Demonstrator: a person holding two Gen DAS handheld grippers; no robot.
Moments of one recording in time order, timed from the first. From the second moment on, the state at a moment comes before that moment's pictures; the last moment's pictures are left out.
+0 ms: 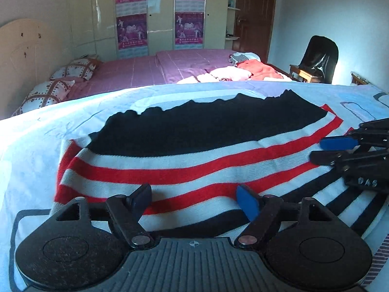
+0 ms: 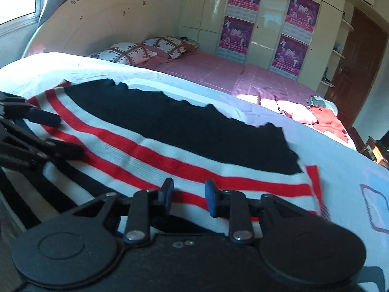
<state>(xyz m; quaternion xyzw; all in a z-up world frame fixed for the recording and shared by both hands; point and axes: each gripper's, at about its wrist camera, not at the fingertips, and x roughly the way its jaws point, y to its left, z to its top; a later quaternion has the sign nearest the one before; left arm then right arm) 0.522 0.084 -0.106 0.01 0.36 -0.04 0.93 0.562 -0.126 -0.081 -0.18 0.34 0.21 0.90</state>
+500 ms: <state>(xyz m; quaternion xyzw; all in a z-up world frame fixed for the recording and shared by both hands) 0.470 0.071 -0.071 -0.04 0.33 -0.04 0.94 0.507 -0.133 -0.052 -0.12 0.32 0.24 0.91</state>
